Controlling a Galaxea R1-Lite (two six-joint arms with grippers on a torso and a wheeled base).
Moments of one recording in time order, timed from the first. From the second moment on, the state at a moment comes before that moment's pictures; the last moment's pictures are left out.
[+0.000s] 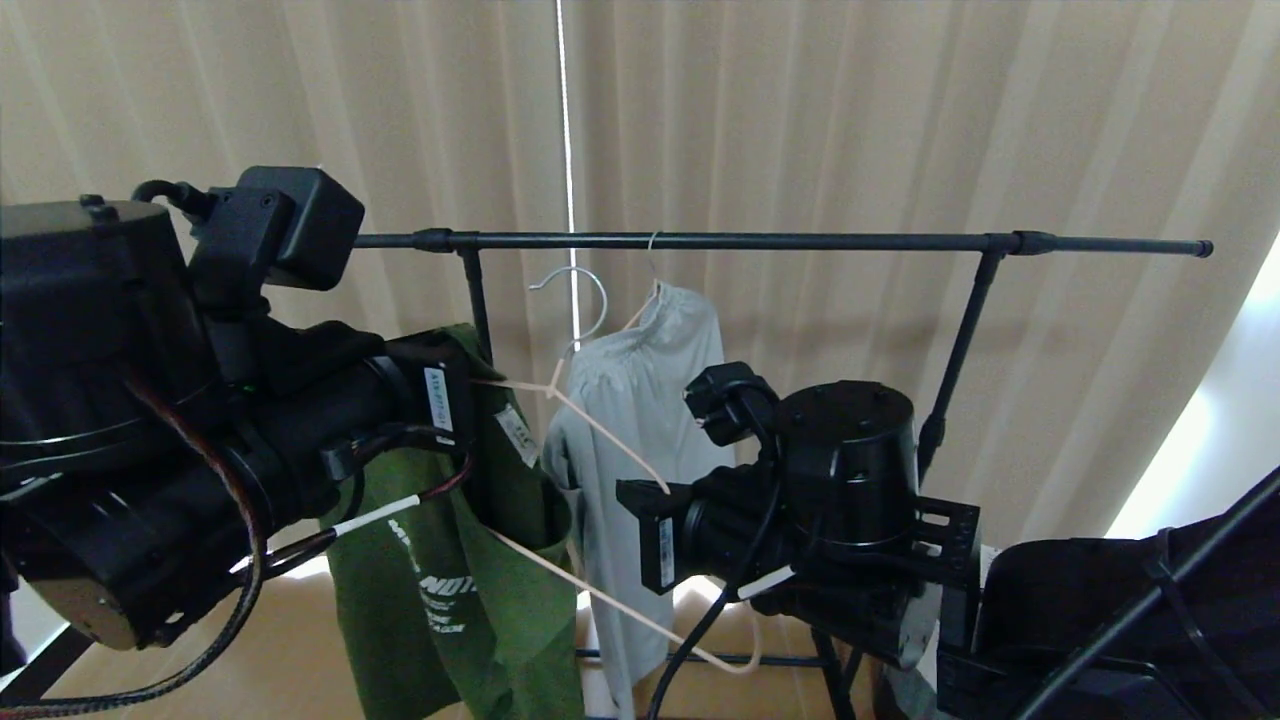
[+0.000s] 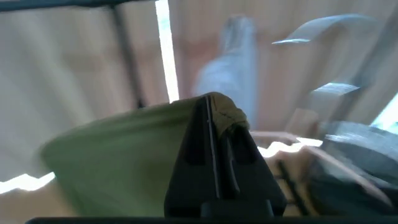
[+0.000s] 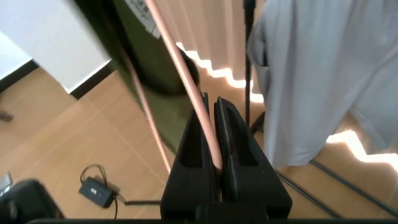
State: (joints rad) left arm -0.69 1.42 -0.78 -0.52 0.40 -0.02; right arm 0.88 1.90 -0.91 -0.66 -0.13 0.36
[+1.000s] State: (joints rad) left arm -0.70 1.41 -0.65 -0.52 0.16 0.00; right arm 0.83 1.89 -0.92 -0.76 -0.15 0.33
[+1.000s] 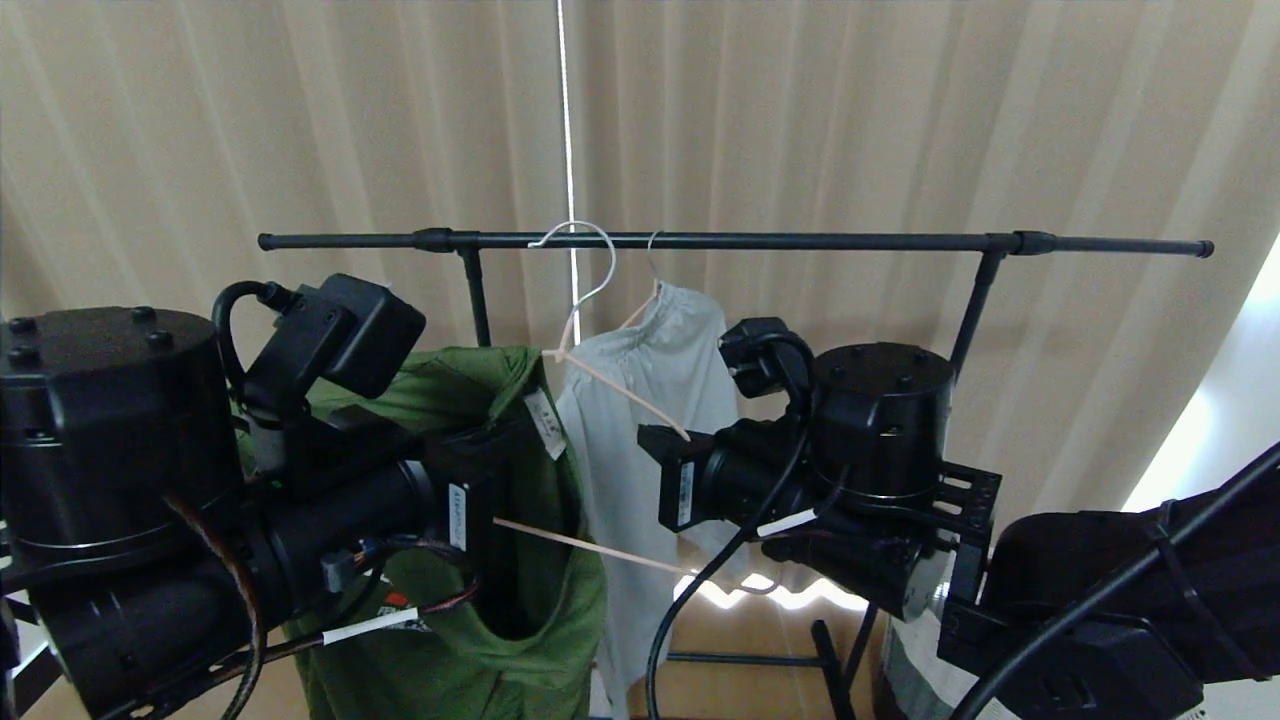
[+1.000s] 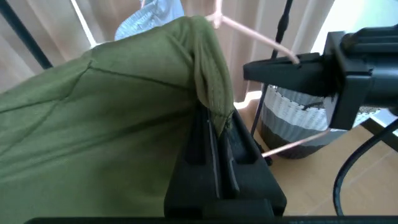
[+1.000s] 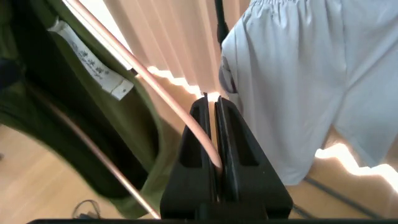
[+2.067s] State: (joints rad) left arm -0.69 1.28 -0.59 -0.52 0.00 0.11; right arm 0.71 1.78 -0.72 -0.92 -0.15 0.16
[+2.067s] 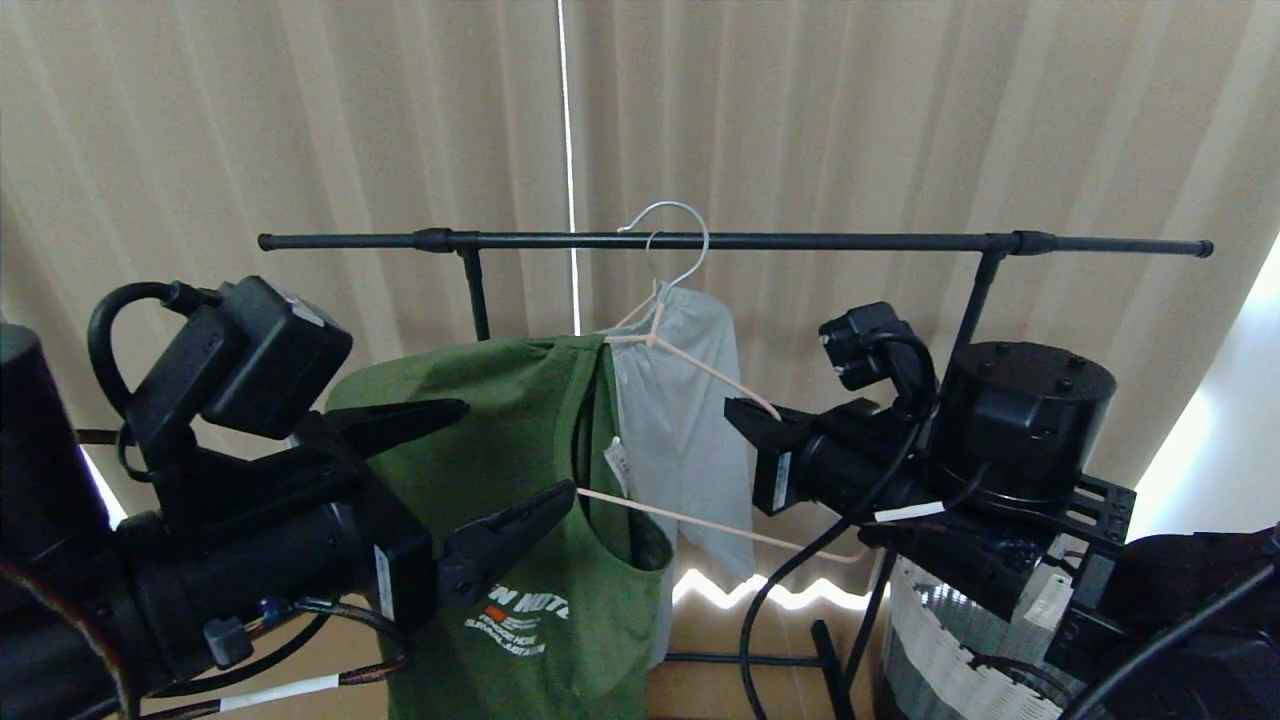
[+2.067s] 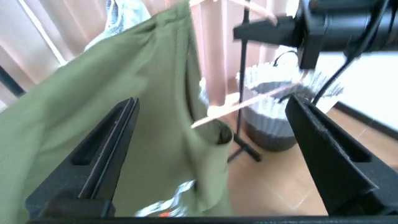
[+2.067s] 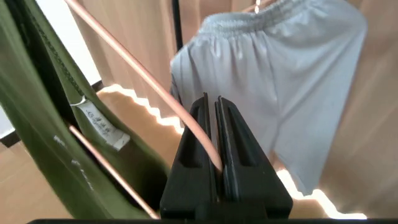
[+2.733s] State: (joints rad) left arm -0.59 1.22 -0.59 -0.52 -0.08 0.46; right arm 0.59 1.59 -0.53 -0.92 -0.14 0.05
